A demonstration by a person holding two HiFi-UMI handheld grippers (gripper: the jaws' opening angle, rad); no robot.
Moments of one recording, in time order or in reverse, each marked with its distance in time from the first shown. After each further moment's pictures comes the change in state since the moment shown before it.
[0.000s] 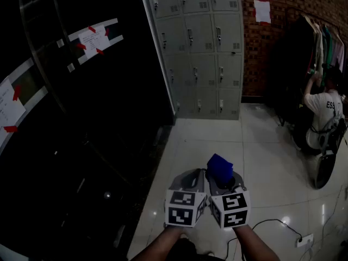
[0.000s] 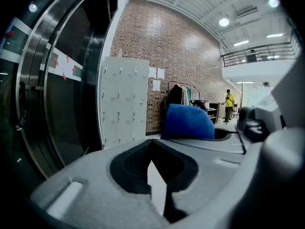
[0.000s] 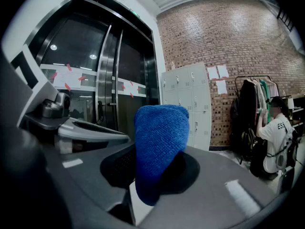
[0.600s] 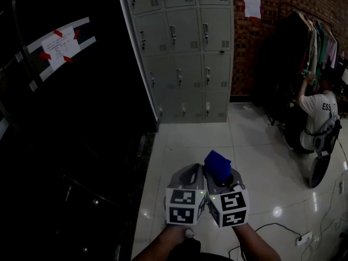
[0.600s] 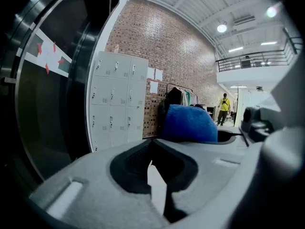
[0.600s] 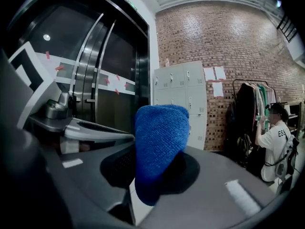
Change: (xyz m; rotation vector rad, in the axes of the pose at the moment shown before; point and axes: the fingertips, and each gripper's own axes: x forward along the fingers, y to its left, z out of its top) left arm 0.157 0.113 0.075 0.027 -0.044 -0.088; right arm 0.181 -0.060 0.049 -0.018 -0.007 -0.115
